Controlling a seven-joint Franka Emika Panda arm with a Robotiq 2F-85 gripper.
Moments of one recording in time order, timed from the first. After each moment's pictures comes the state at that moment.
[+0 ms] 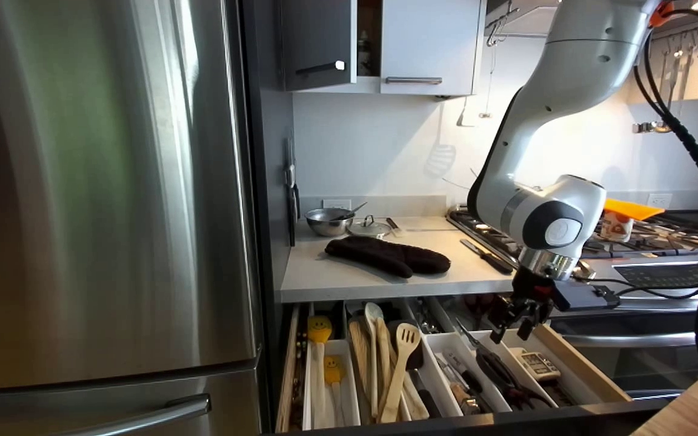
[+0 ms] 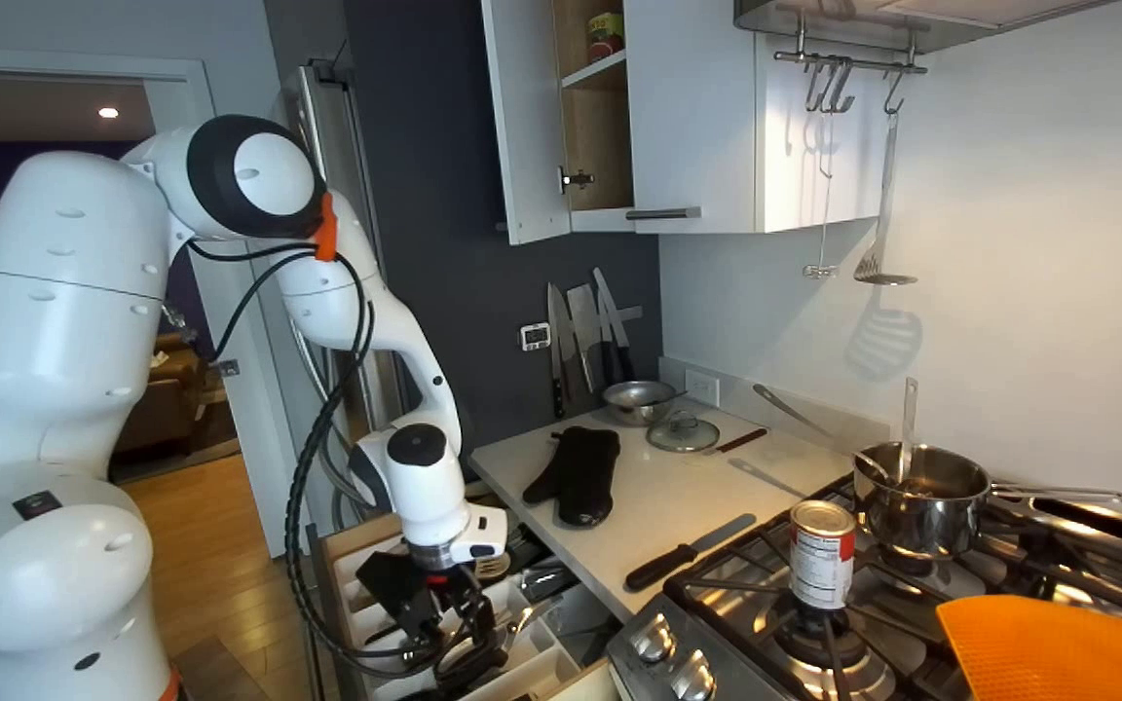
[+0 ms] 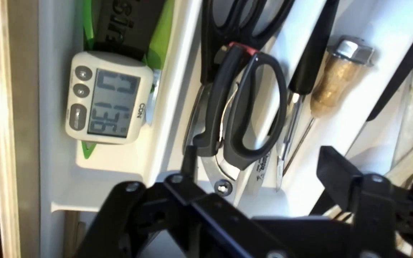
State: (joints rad) arm 0.09 0.37 0.06 -2.59 1.79 3.02 -1.57
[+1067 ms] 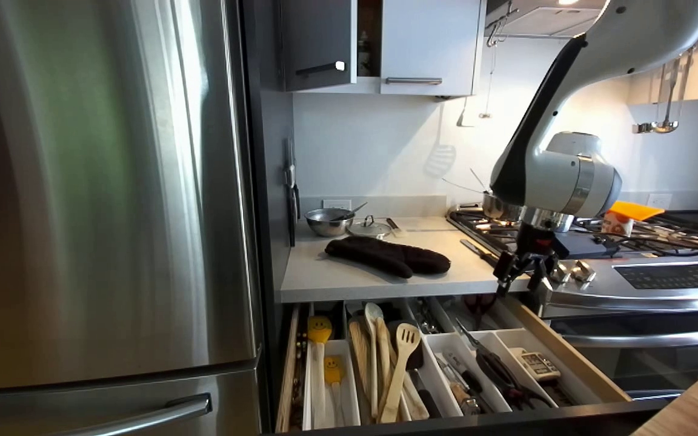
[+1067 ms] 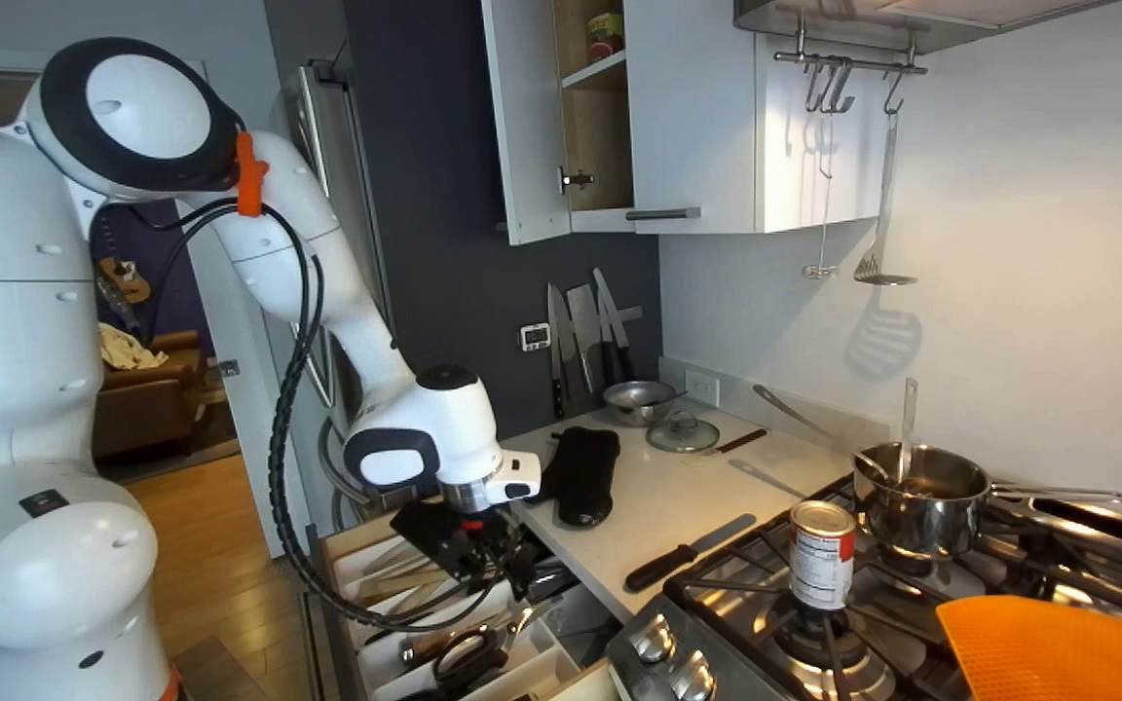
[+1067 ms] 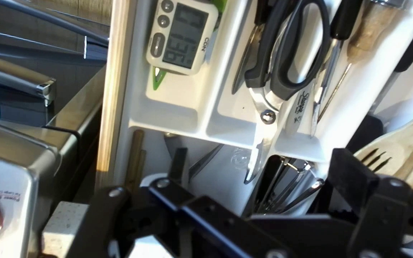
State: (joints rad) arm 0.12 0.13 -0.14 -2.74 0.74 3.02 -0.69
